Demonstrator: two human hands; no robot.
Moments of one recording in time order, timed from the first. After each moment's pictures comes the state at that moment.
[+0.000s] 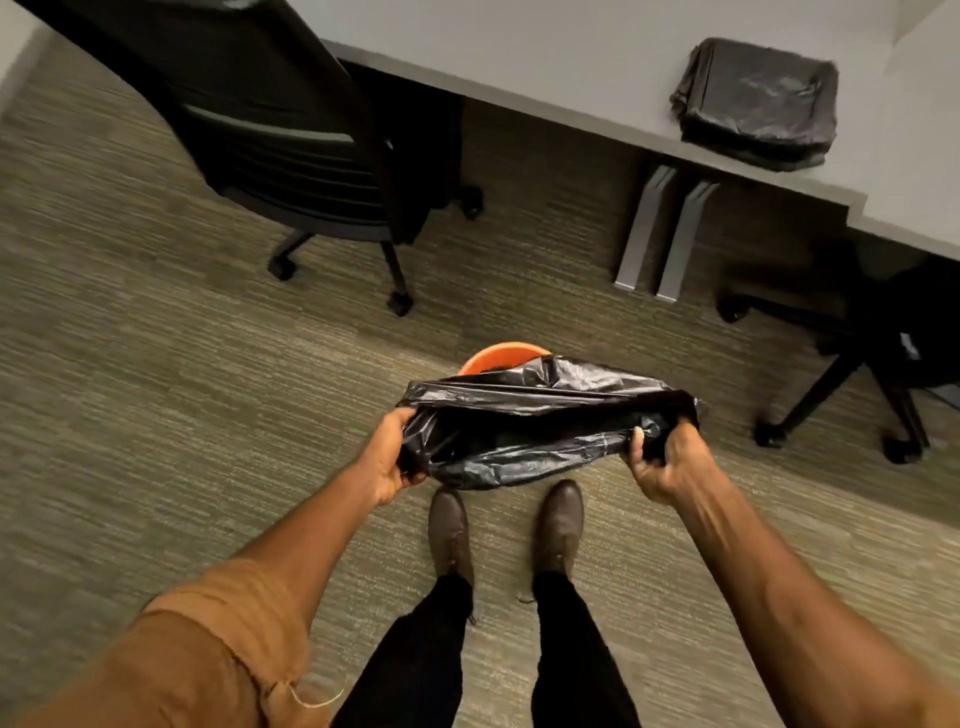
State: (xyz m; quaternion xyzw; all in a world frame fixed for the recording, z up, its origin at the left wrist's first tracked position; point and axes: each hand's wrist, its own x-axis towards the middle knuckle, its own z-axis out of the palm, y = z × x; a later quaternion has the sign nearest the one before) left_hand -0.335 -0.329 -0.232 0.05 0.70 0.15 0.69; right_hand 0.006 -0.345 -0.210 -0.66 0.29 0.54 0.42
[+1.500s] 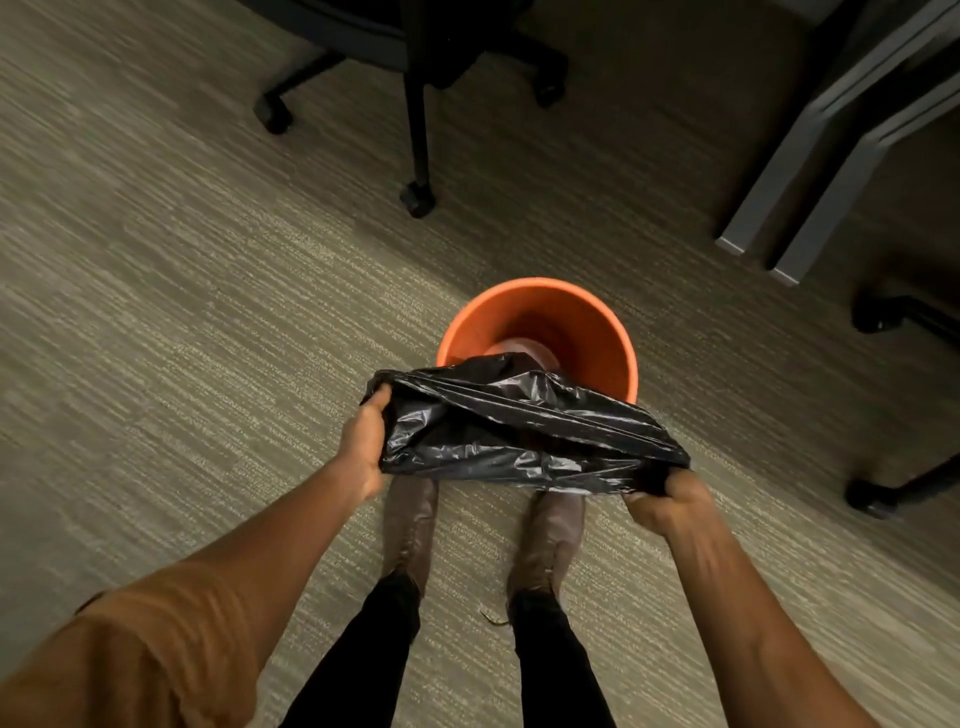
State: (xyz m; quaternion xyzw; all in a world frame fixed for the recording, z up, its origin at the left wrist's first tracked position) left_hand -0.317 -0.379 -0.517 -0.09 0.71 0.30 0.63; right_hand 0.037 -0.364 -0.502 -0.69 0.29 0.56 0.35
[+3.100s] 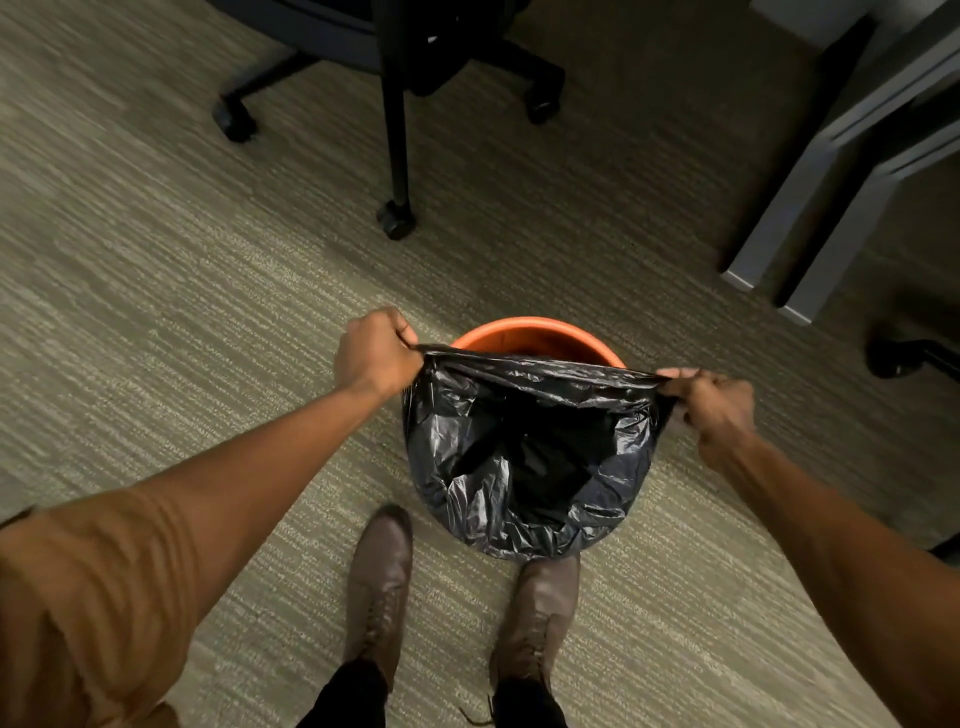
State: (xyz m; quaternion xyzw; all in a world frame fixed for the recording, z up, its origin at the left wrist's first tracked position) left_hand -0.313 -0.213 -0.564 0.46 0.81 0.10 0.35; right_hand 0.083 -0.198 -0.589 -0.80 -0.23 0.51 0.23
